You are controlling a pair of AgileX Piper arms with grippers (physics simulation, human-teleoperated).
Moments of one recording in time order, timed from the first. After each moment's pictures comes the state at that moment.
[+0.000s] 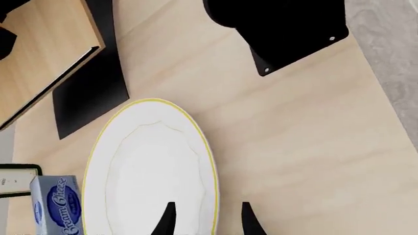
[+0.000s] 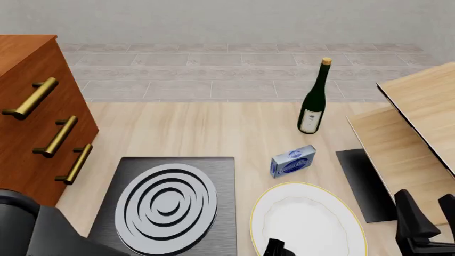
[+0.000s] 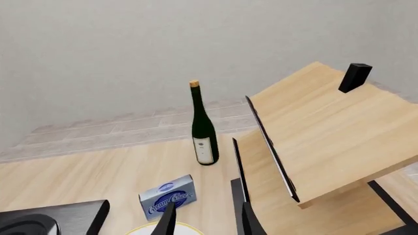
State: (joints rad) left arm -1.28 1.91 -0.78 -0.38 0.74; right arm -0.02 0.02 0.00 -0.02 0.15
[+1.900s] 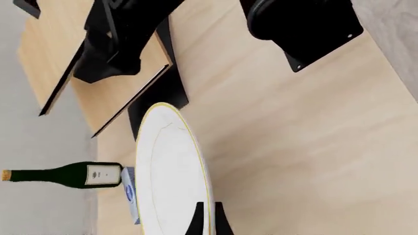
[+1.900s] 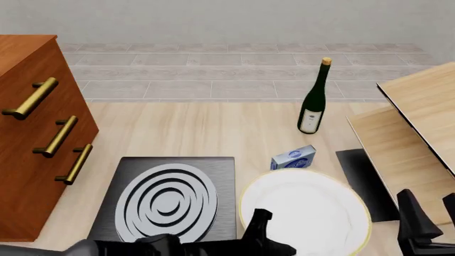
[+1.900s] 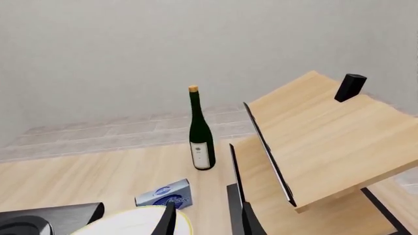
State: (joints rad) left arm -1.24 1.58 -0.72 -0.22 0.95; right arm -0.03 0.00 0.00 -0.02 0.12
